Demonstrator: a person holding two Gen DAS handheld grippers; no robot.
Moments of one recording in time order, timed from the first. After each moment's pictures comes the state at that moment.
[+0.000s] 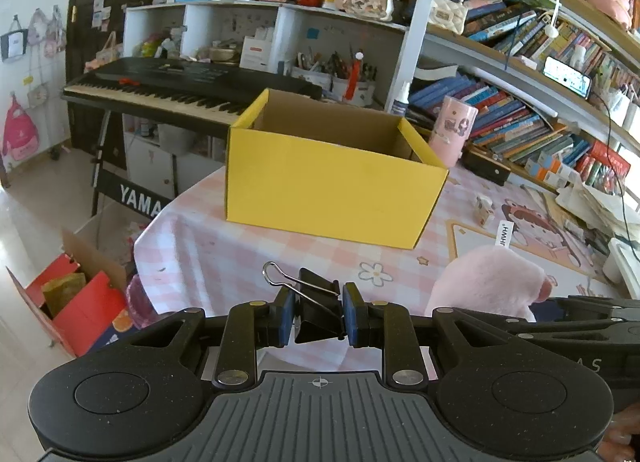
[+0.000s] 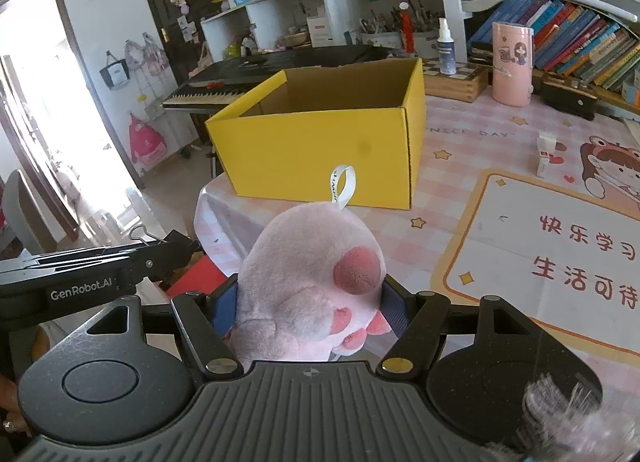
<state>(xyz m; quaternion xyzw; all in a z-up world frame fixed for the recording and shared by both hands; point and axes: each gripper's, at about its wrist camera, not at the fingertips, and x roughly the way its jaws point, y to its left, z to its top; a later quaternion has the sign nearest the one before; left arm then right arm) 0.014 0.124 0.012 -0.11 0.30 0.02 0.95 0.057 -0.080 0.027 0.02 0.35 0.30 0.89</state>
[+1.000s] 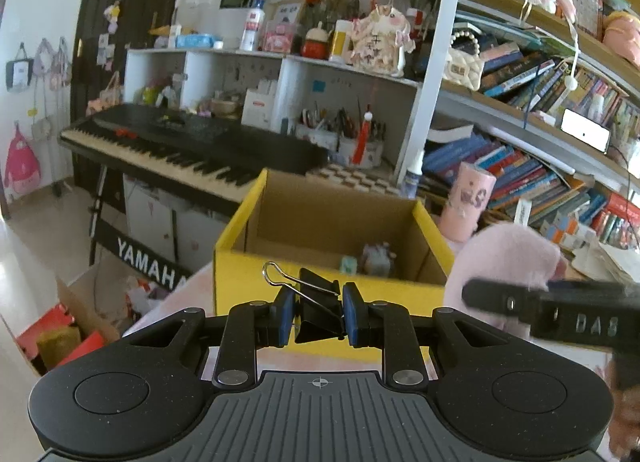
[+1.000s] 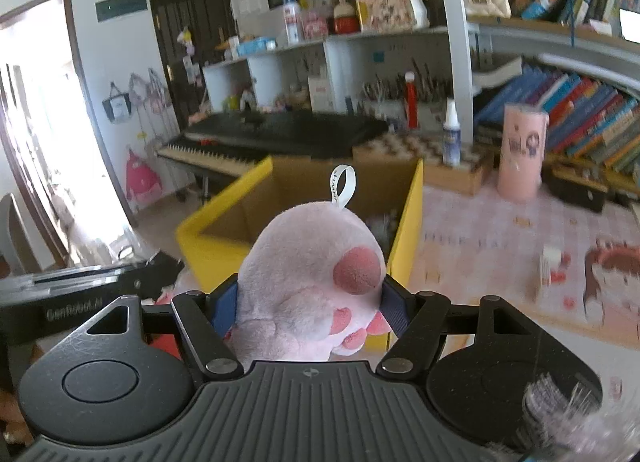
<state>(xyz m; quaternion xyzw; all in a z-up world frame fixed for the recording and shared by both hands) 0.101 0.138 0.050 -0.10 0.23 0.04 0.97 0.152 -0.065 0.080 0.01 0.27 0.31 0.91</state>
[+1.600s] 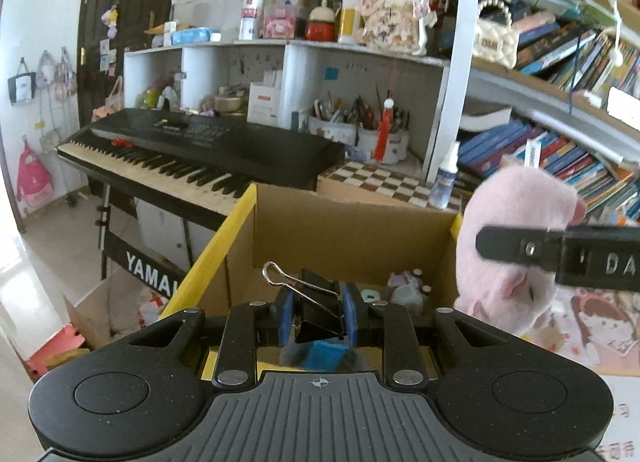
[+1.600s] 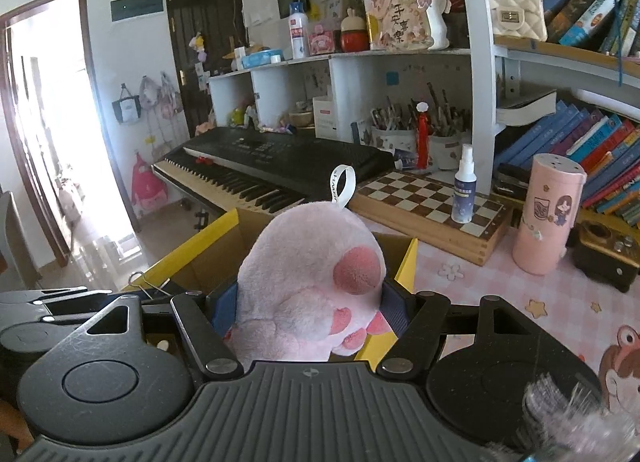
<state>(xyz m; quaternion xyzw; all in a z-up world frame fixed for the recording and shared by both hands) 0.203 0.126 0.036 -0.07 0.26 0.08 0.96 0.274 -0.054 0.088 -0.02 0.25 0.34 0.91</state>
